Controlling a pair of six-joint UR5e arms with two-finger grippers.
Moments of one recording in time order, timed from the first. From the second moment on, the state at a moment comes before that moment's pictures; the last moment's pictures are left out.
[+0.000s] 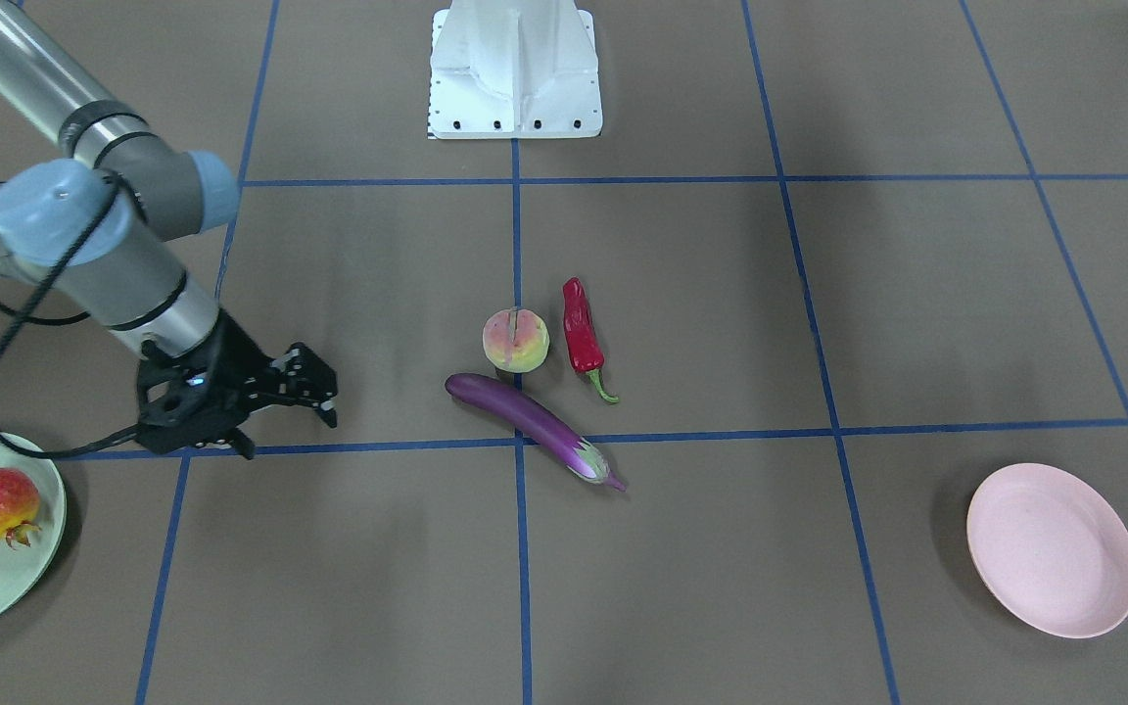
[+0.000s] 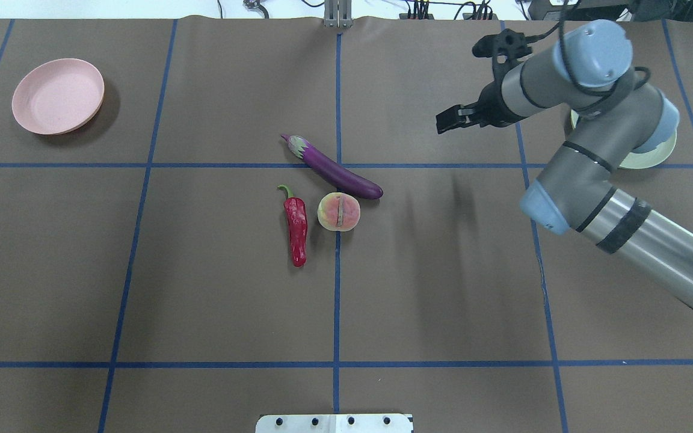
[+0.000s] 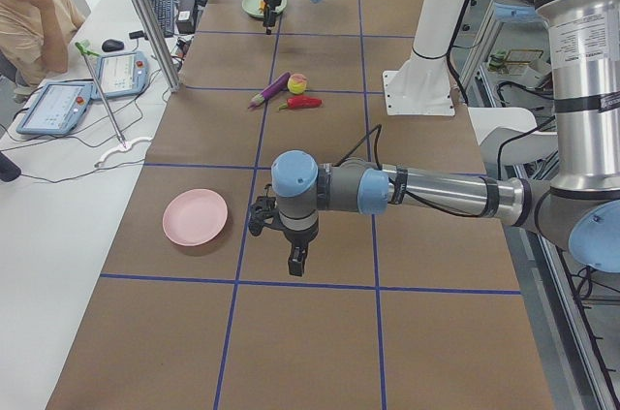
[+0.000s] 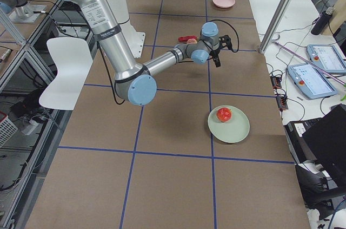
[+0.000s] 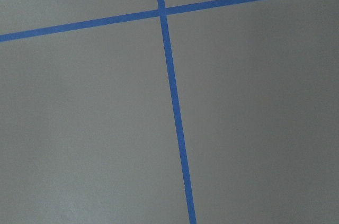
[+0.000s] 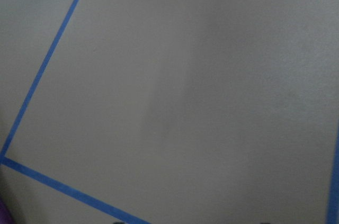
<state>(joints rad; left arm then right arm) -1.51 -1.38 -1.87 -1.50 -2.32 0.07 0.80 -0.99 1.50 -1.10 1.97 0.90</state>
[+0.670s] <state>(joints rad) -1.51 -1.38 -1.87 -1.50 -2.32 0.07 0.53 -0.68 1.43 -1.43 1.67 1.24</state>
